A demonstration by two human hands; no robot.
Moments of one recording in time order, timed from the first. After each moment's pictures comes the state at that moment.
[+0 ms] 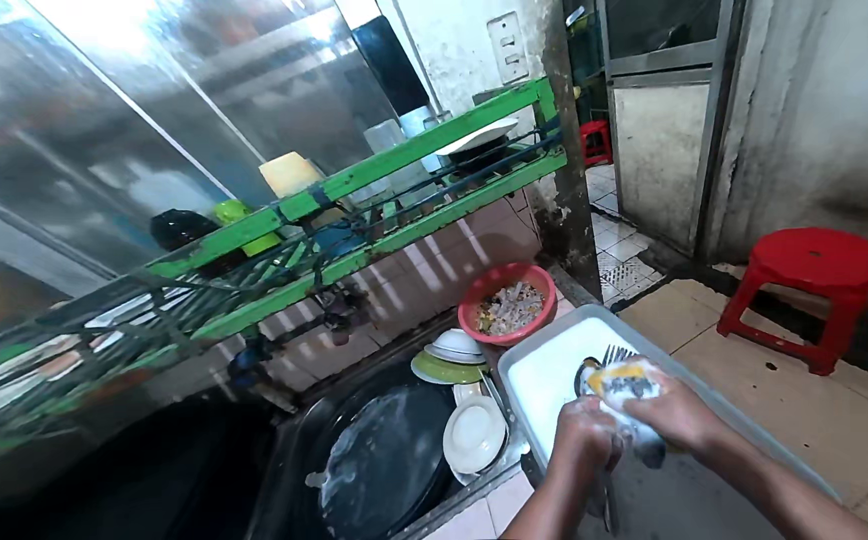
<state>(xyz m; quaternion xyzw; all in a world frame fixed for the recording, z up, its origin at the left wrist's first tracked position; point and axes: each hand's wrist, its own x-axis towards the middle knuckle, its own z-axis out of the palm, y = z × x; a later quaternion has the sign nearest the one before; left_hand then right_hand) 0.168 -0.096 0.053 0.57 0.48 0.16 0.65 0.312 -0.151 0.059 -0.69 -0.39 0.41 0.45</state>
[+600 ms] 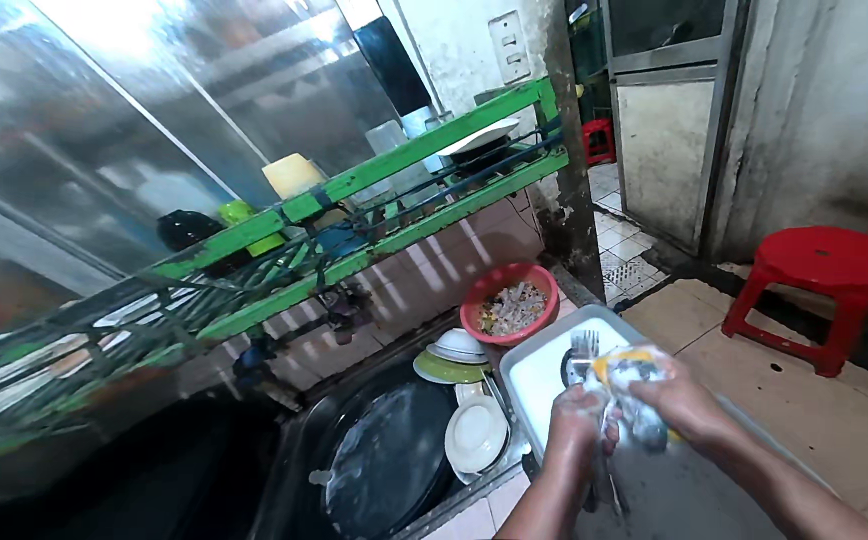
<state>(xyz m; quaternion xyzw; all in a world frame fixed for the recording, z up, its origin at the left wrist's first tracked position) 0.172 -0.093 0.060 0.46 0.48 0.25 0.71 0.316 -0.143 0.055 -0.67 -0.34 0.43 0.51</state>
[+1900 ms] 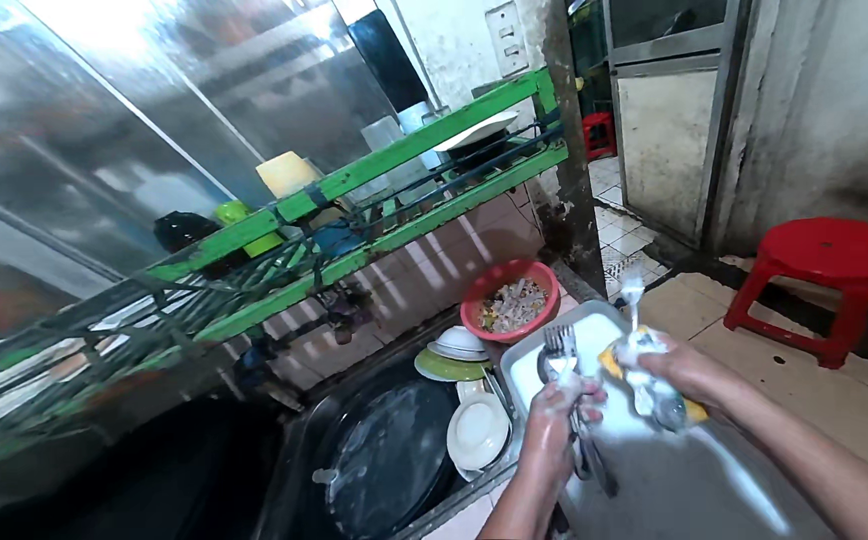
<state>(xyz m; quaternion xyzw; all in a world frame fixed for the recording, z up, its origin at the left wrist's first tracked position) 0.144 -0.078 0.054 0.50 0.38 0.33 0.71 0.343 -0.129 0.073 -0.71 -0.36 0.47 0.39</state>
